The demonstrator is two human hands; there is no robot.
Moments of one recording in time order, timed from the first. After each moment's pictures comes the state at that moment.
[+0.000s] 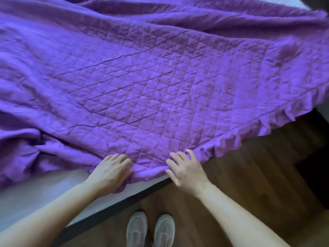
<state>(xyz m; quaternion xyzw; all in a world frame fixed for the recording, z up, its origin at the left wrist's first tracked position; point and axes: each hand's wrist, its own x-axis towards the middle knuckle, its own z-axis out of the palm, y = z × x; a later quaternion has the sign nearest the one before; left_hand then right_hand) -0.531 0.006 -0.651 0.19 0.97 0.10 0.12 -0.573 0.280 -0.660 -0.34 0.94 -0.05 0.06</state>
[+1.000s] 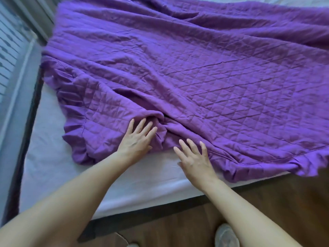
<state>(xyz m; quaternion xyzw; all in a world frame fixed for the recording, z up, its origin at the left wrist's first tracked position) -0.438 -0.270 -0.603 0.03 0.98 -0.13 0.13 -0.457 -0.046 -0.640 -0.37 0.93 -0.03 0.02</state>
